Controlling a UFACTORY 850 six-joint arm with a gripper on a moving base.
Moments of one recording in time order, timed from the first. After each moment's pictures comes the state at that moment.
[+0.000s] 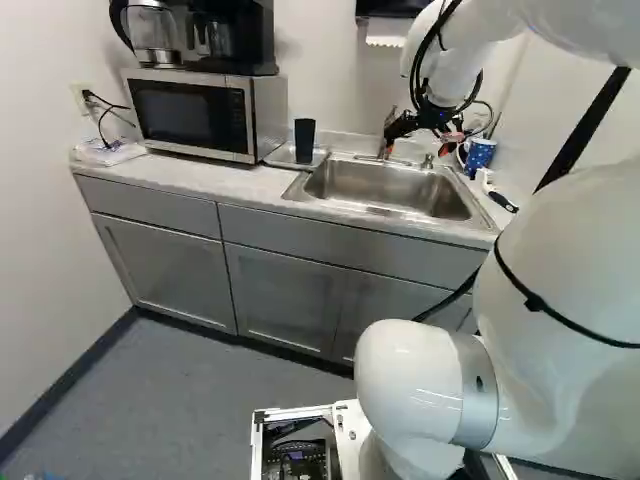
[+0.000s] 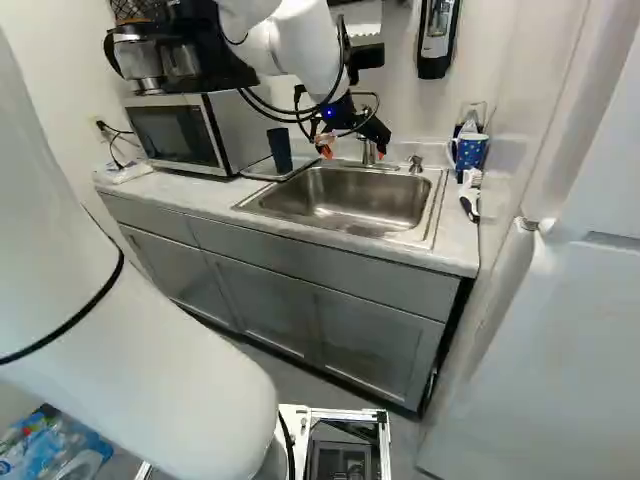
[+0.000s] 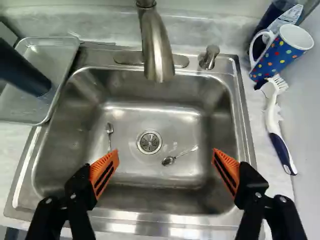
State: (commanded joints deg) arm -19.2 7.3 -60.2 -1.2 -28.0 -1.8
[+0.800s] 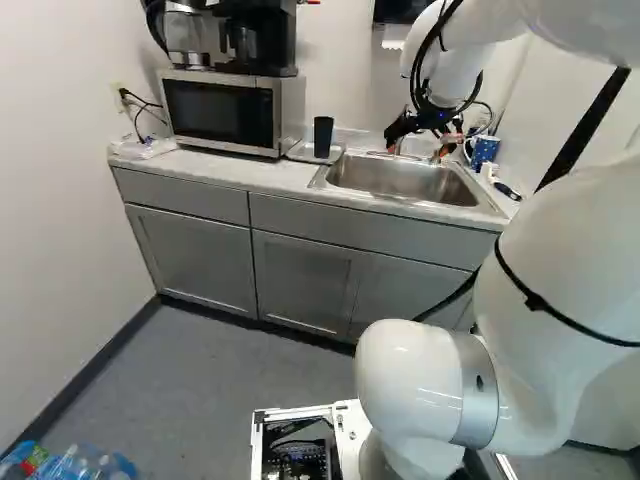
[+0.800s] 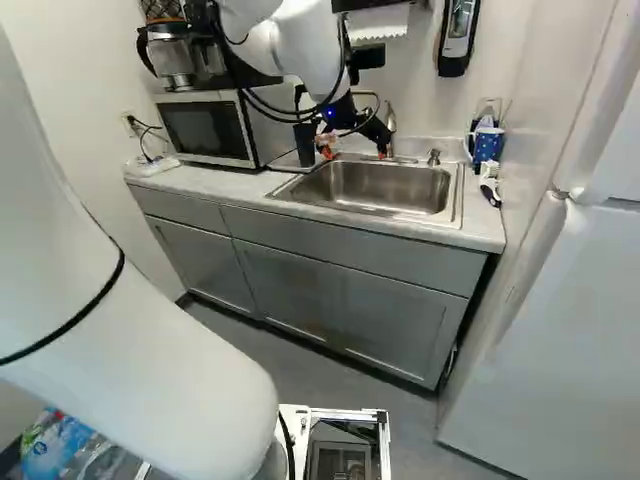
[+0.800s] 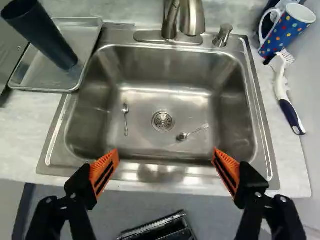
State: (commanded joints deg) arm -19.2 7.3 -60.2 -1.2 -28.0 -1.8
